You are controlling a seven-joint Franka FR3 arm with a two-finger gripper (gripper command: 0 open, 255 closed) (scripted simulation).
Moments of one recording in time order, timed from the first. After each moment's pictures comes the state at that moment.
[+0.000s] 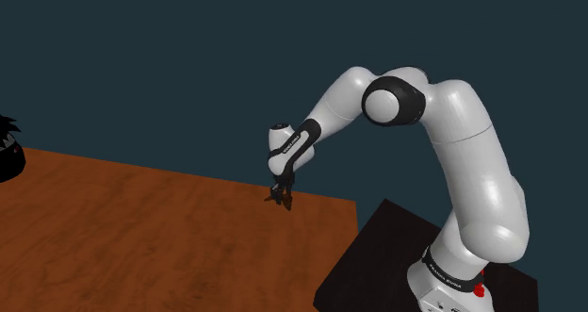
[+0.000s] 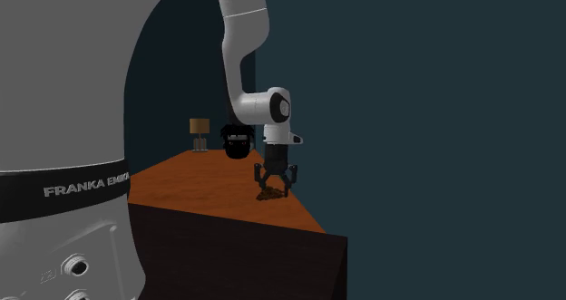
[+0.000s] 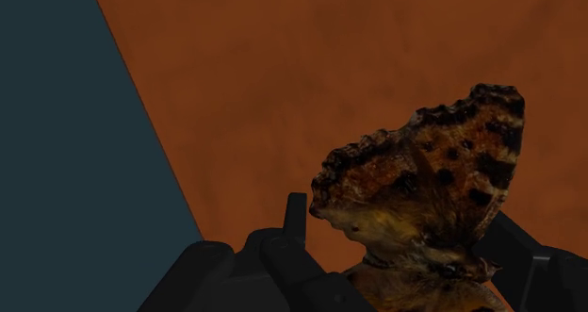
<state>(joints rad) 0.06 0.69 -0.03 -1.92 0.03 2.50 -0.12</state>
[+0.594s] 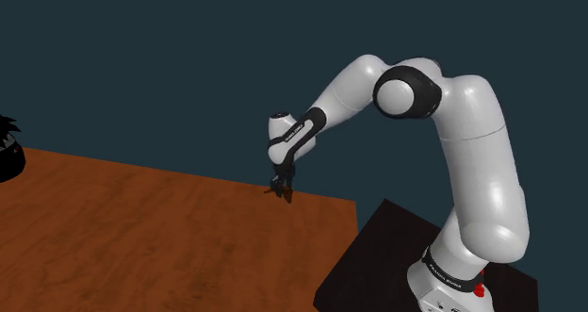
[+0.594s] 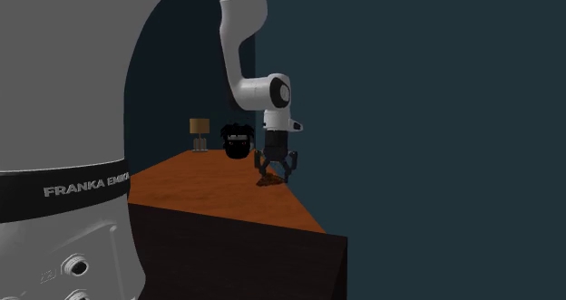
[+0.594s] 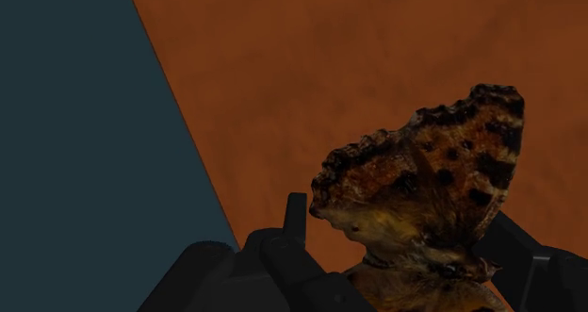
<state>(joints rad) 0.06 0.60 -0.03 -1.95 0.03 2.43 -0.12</state>
